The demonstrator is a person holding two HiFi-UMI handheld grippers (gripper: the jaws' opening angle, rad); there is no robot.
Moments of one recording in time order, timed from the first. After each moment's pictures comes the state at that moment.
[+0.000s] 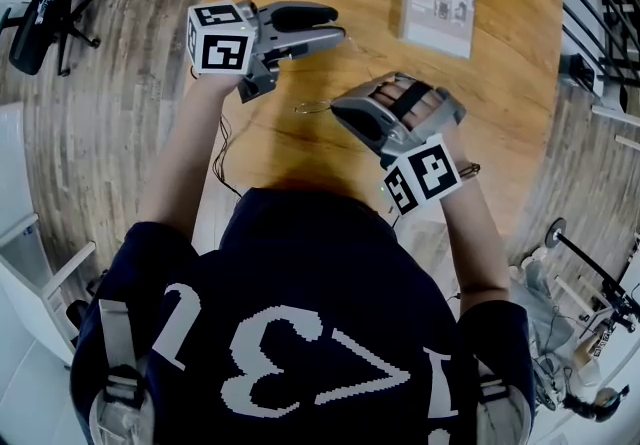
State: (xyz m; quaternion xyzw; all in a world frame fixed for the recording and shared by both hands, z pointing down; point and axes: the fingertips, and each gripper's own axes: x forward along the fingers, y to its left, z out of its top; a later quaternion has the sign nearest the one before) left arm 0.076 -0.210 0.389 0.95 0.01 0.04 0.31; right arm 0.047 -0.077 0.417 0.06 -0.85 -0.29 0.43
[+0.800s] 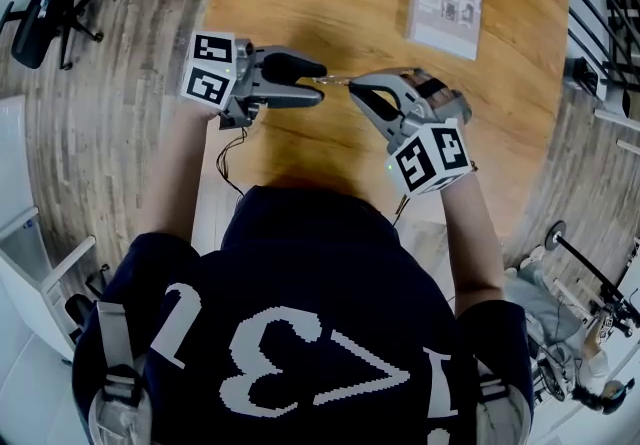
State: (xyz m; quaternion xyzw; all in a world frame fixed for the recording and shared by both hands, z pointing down) left arm 0.040 -0.121 0.413 0.92 0.16 0.07 0.34; right arm 0.069 -0.110 0.429 0.15 -0.88 -0.18 0.41
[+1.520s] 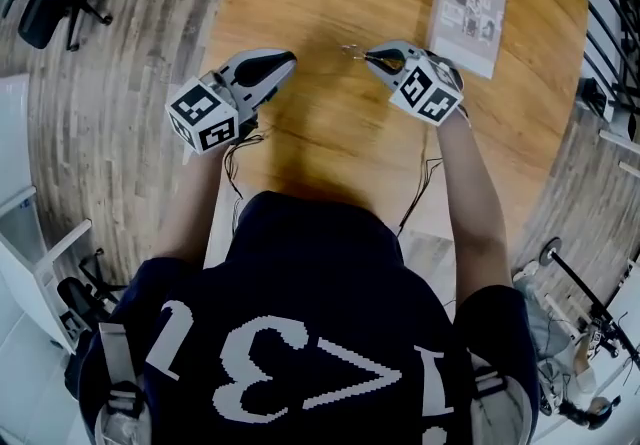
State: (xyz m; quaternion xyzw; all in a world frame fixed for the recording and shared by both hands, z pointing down) left arm -0.031 -0.183 0.448 0.95 -0.22 0.06 0.21; right arm 0.092 -0.194 0.566 0.12 -0.89 -0.01 0.43
